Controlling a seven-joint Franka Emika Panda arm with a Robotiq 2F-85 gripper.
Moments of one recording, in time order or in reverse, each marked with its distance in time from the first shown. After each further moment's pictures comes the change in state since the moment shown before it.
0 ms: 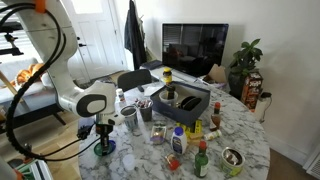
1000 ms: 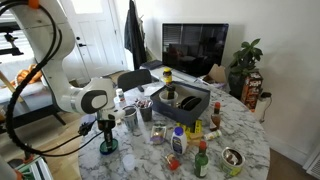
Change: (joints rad) arm 0.107 -0.024 -0.118 0.006 -0.210 0.025 0.229
